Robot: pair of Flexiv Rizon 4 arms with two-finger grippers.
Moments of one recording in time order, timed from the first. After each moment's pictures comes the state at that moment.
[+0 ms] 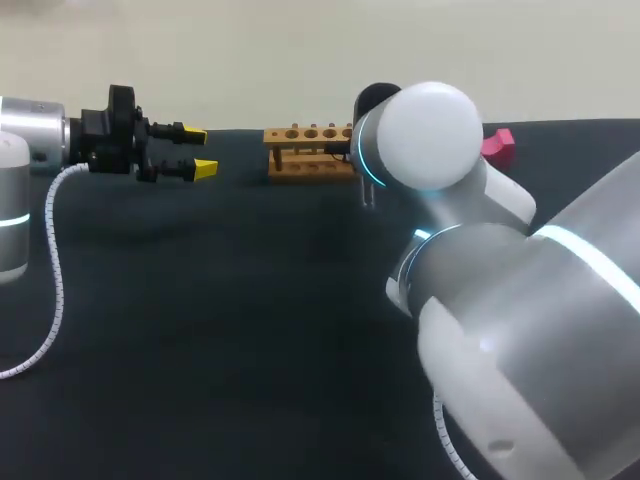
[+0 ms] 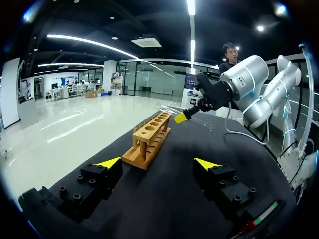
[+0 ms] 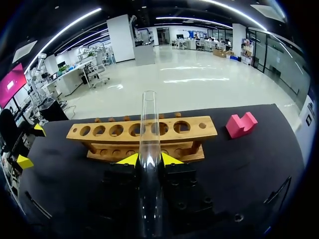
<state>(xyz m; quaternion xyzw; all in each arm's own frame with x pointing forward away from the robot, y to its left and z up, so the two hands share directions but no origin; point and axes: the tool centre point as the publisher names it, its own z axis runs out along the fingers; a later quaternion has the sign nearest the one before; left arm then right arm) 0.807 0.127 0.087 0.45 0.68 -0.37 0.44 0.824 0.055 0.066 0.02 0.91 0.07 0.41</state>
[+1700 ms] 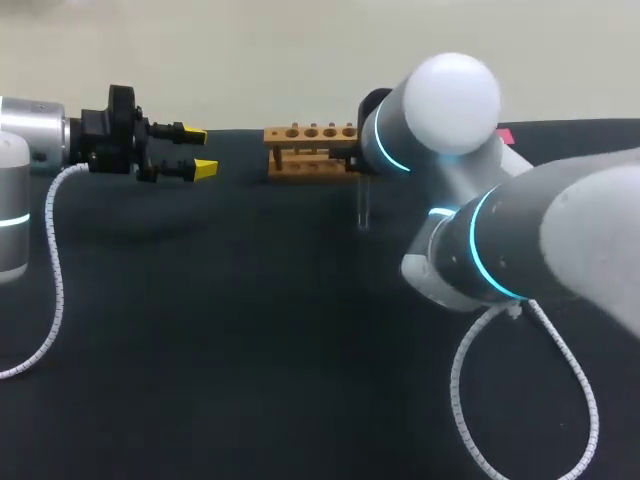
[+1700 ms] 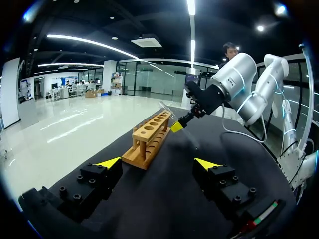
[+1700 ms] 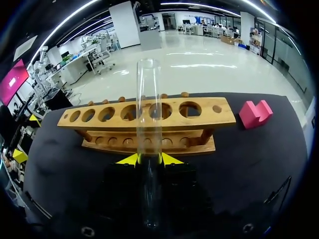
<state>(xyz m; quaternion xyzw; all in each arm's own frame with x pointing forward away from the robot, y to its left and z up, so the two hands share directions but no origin) 0.807 0.127 0.087 0.45 0.68 -0.37 0.44 0.829 0.056 0.035 0.00 0.94 0.10 0.34</state>
